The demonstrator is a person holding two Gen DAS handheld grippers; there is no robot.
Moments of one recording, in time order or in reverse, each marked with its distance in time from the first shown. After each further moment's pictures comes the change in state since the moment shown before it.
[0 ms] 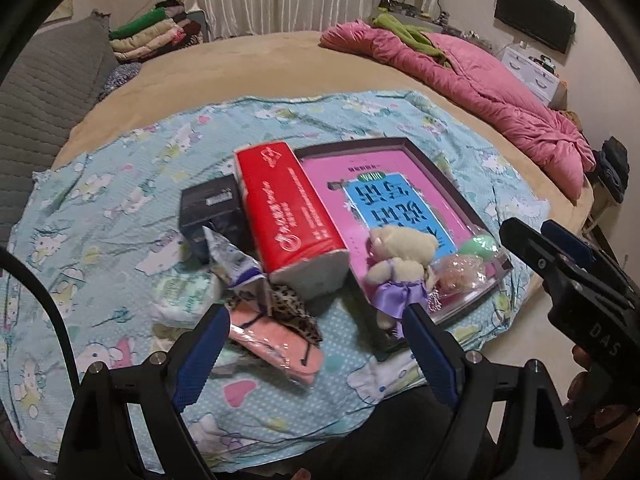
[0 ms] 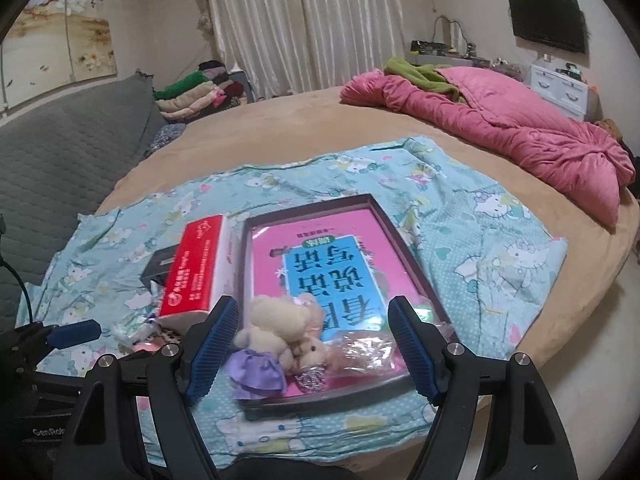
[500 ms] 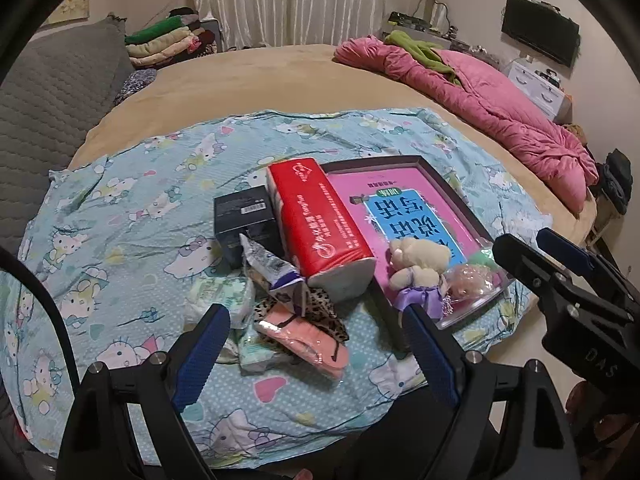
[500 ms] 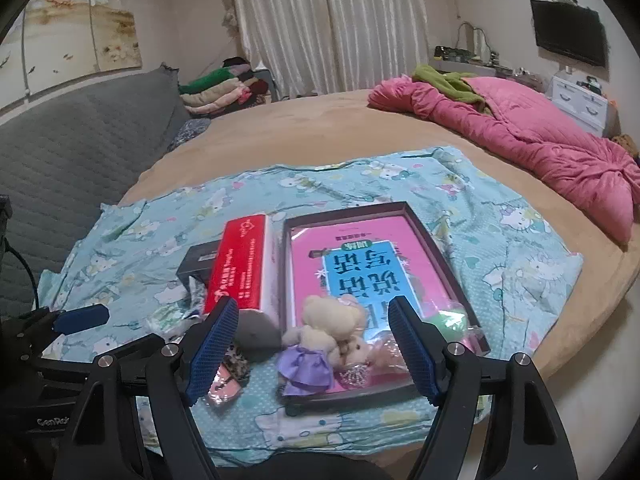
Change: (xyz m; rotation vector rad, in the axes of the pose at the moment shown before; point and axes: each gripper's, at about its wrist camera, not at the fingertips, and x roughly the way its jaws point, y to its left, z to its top) left arm -0.028 0.026 -0.003 -0.030 -0.046 0.021; right arm -0.013 0.041 0.003 -0.065 -0.002 0.052
